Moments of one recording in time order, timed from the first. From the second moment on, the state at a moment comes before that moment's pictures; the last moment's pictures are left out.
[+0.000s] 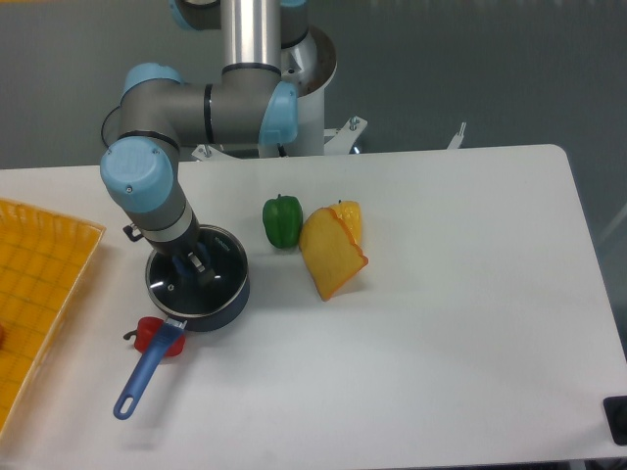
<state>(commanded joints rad) 2.06 -1.89 -1.70 -1.23 1.58 0.92</state>
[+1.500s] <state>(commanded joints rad) 2.11 -1.89 -1.59 -1.28 1.56 0.97</state>
